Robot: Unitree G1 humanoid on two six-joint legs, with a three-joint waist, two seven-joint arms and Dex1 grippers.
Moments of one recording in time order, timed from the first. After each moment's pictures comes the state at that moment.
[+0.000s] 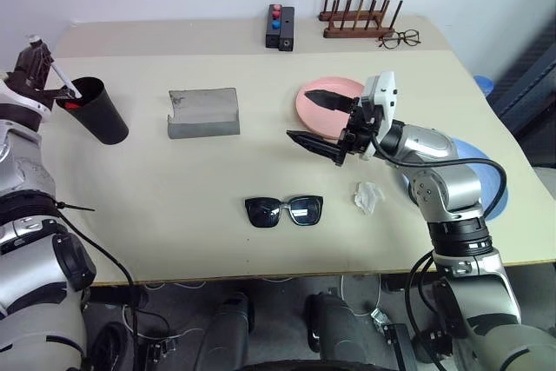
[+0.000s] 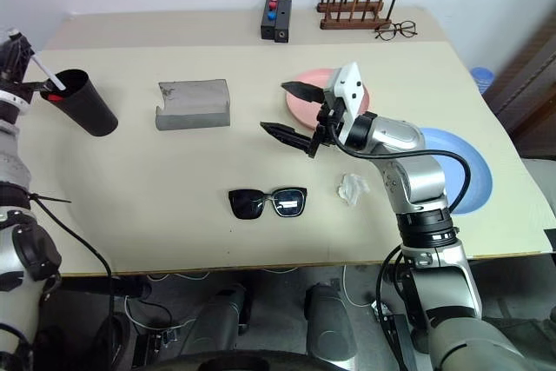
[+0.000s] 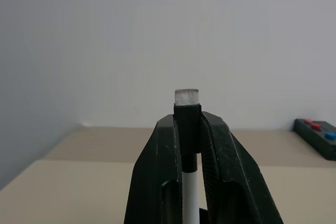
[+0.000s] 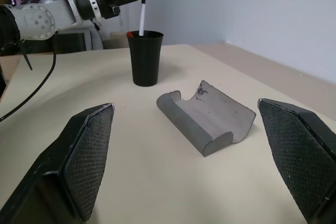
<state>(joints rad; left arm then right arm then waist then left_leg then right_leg) -0.84 0.74 0.50 0.96 -0.38 -0.23 -0.59 -0.63 -0.42 0.03 0.00 0.45 0.32 0.95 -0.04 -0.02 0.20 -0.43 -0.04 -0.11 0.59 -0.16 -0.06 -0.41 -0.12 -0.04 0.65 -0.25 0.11</state>
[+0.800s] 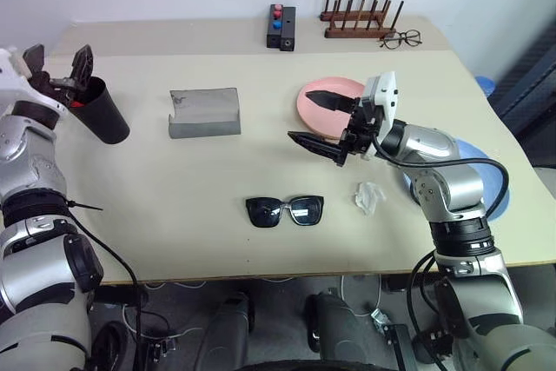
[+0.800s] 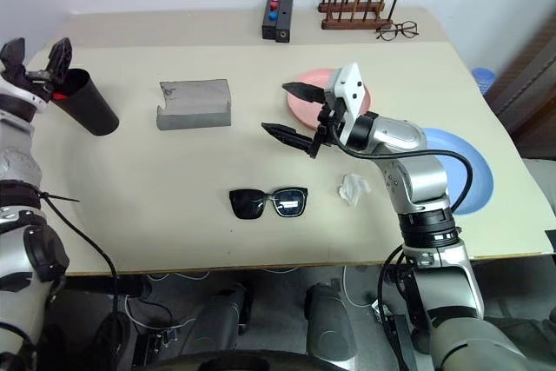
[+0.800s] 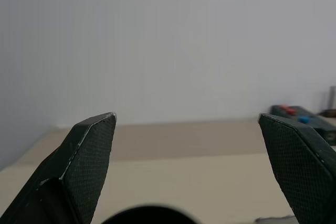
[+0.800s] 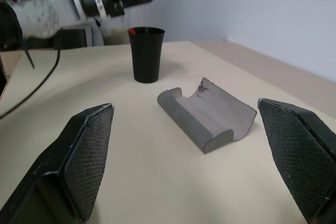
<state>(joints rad) -0.85 0.72 0.42 0.78 -0.39 -0.08 -0.68 -0.63 -0.46 0.02 0.00 0.46 0.33 0.98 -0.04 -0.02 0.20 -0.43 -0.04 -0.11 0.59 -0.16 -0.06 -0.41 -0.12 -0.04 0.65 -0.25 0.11</state>
